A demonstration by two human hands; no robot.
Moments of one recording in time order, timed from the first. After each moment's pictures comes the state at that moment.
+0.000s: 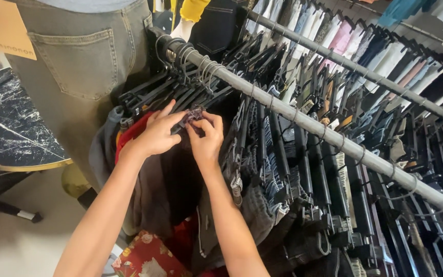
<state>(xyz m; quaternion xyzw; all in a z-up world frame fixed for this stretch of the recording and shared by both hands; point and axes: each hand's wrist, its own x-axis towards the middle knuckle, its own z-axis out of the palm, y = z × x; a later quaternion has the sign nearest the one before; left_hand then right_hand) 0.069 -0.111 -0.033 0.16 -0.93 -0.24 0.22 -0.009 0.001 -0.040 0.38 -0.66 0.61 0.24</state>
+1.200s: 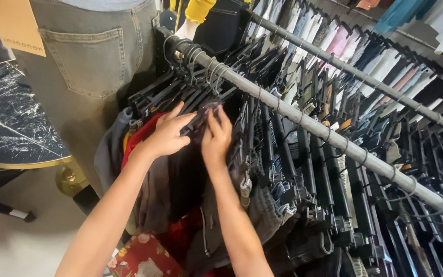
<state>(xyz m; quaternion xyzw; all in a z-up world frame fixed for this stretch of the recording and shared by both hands) 0.065 -0.120 -0.050 0.09 -0.93 -0.25 0.23 -0.025 -0.008 -0.057 0.40 -0.60 0.57 0.38</state>
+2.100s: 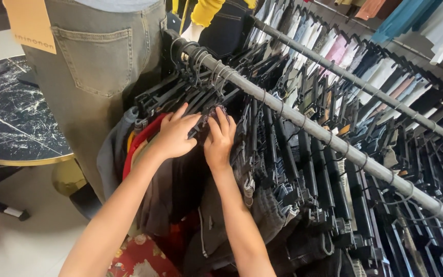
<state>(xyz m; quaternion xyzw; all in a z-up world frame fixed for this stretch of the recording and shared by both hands) 0.071 -0.104 -0.035 0.11 -0.95 -0.17 0.24 -0.026 -0.002 -0.054 0.47 -0.61 0.44 0.45</state>
